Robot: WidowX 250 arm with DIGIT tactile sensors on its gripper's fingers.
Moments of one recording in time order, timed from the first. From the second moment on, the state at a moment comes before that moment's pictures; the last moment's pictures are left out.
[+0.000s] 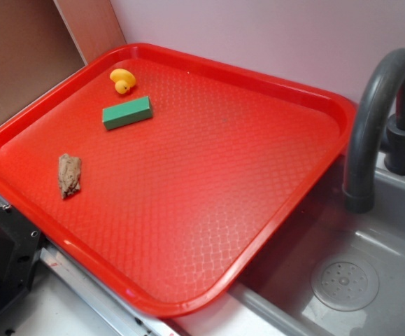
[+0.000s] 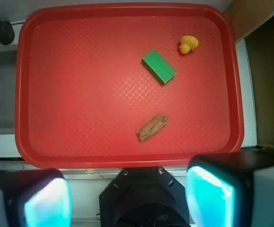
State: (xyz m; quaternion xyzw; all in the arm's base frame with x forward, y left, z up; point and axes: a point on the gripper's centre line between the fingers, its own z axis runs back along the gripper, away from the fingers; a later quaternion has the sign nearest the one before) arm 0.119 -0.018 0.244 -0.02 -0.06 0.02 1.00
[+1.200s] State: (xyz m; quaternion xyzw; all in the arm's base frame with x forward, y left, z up) arm 0.234 0.041 0.180 0.00 -0.23 0.28 0.93
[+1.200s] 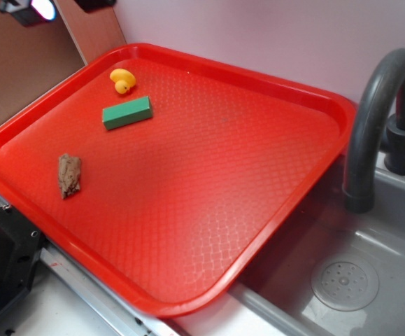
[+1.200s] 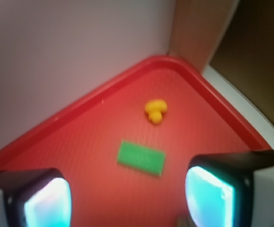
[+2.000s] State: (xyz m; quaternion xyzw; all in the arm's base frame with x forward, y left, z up) arm 0.284 0.091 0.098 0.07 -0.21 0.31 0.93
